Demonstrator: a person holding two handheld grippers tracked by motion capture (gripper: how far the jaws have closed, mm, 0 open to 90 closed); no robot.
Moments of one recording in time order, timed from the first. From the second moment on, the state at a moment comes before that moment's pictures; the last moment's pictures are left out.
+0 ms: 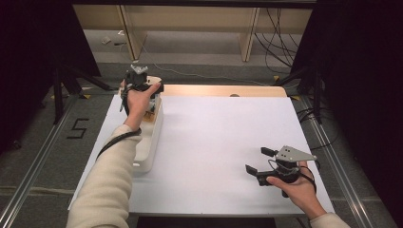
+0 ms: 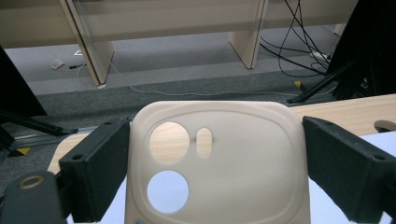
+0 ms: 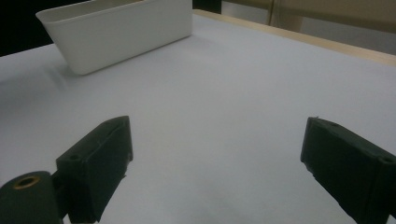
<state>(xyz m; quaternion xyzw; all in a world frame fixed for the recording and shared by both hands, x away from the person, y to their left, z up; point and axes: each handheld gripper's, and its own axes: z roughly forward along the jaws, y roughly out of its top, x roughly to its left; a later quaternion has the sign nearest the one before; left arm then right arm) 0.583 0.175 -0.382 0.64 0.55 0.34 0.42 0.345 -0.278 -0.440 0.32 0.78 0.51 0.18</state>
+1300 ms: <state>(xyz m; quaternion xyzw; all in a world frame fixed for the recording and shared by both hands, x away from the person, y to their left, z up) 0.592 0.173 -0.395 0.65 0.55 0.33 0.40 0.345 -0.278 -0.441 0.32 0.78 0.51 0.17</state>
